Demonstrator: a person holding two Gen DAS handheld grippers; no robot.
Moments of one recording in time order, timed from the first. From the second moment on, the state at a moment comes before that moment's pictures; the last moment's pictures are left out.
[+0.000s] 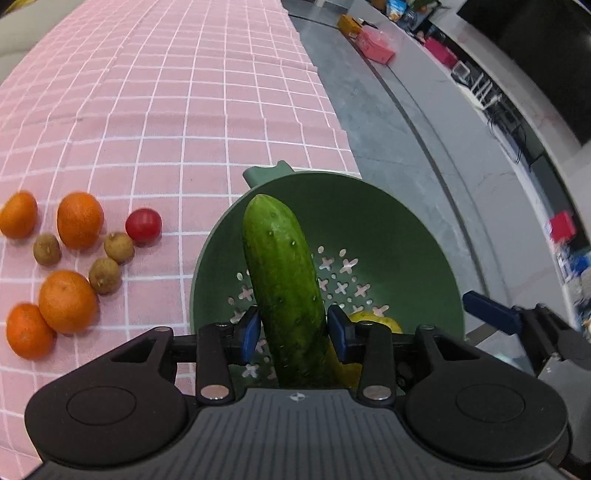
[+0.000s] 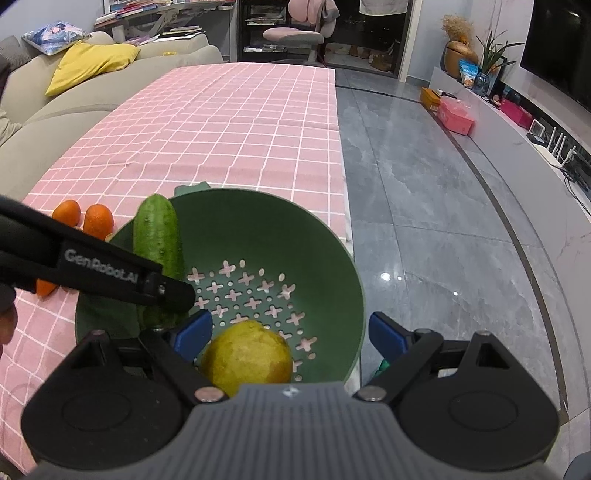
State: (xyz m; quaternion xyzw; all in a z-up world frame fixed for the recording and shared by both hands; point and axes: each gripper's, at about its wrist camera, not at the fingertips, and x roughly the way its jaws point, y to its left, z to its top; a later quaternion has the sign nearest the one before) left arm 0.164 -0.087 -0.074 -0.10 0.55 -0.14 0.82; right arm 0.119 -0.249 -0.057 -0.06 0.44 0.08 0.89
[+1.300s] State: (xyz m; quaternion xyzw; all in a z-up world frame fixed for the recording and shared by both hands) left arm 0.076 0.068 -0.024 -0.11 0.42 -0.02 0.90; right arm 0.097 -0.126 -0.009 -0.11 0.35 0.25 0.89
